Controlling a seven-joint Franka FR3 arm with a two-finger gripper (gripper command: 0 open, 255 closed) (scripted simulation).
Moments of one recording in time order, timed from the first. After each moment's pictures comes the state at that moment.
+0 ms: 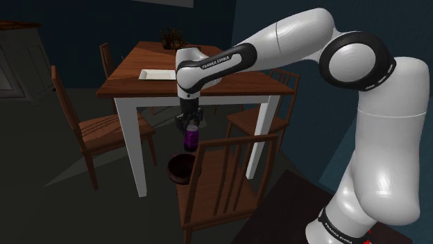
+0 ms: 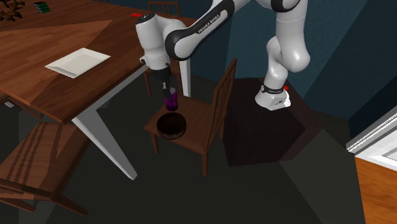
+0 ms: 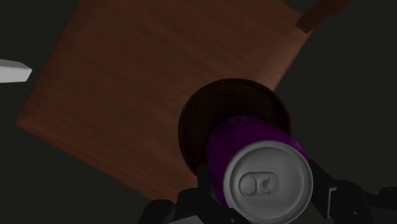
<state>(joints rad) 0.17 0.34 0.01 -1.73 0.03 1.98 0.13</state>
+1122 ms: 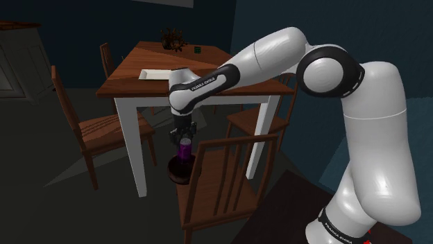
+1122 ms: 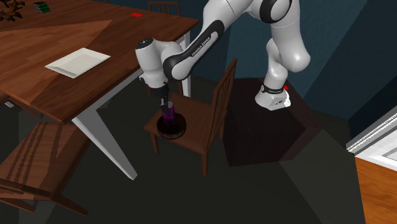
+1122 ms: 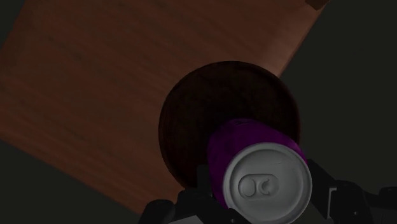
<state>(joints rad) 0.19 0.49 0.02 -1.70 0.02 2.10 0.15</state>
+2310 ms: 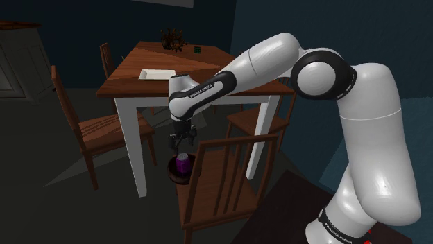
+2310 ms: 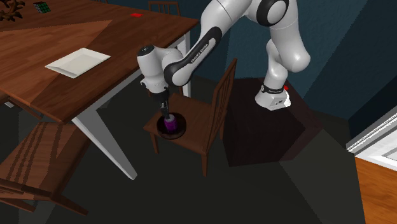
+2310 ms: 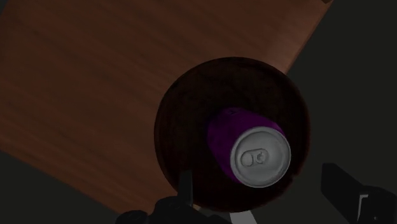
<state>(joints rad) 0.19 0.53 0.02 -1.70 0.02 2.14 0.15</state>
